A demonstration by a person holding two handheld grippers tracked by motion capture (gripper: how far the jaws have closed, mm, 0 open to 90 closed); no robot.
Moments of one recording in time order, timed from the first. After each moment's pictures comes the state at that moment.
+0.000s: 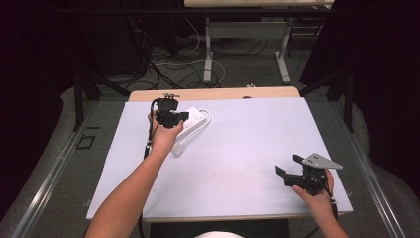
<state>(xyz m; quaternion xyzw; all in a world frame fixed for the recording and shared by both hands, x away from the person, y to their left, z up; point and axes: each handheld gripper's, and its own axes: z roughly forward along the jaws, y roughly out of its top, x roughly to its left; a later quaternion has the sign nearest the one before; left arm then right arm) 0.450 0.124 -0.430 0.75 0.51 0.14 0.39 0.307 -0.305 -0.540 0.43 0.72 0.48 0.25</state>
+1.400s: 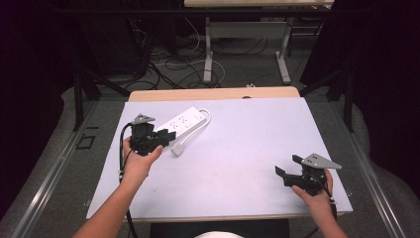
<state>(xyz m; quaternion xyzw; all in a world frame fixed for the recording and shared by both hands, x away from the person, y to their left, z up) 0.369 0.180 -0.437 0.74 0.50 0.14 0.44 0.307 -0.304 -0.541 0.43 0.72 0.48 0.24</state>
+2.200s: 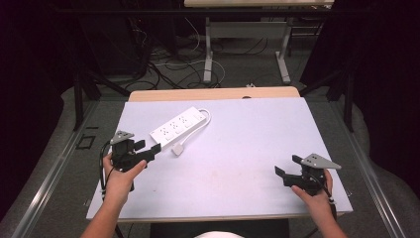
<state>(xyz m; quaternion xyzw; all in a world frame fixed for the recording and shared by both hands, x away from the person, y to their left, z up) 0.338 0.229 -0.470 0.71 0.52 0.18 0.45 0.307 -0.303 -0.541 0.43 0.73 0.47 0.24</state>
